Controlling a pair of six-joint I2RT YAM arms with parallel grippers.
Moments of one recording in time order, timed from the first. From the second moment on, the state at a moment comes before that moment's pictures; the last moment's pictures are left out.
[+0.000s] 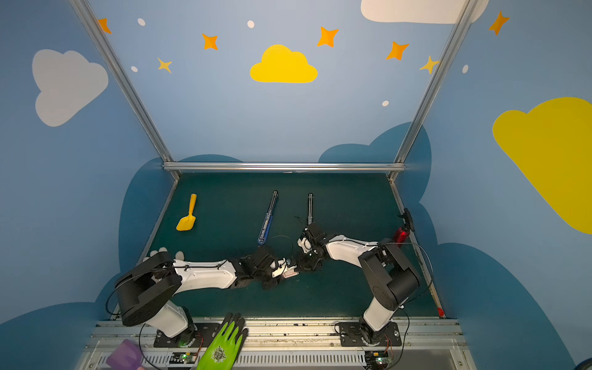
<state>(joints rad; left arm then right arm) -0.94 1.61 0.67 0.00 0.08 0.31 0.64 1.66 0.82 -0.44 -0.47 0.52</state>
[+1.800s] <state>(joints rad) -0.95 1.65 0.69 0.05 0.10 0.32 0.49 1.55 0.74 -0.51 -0.41 0.50</state>
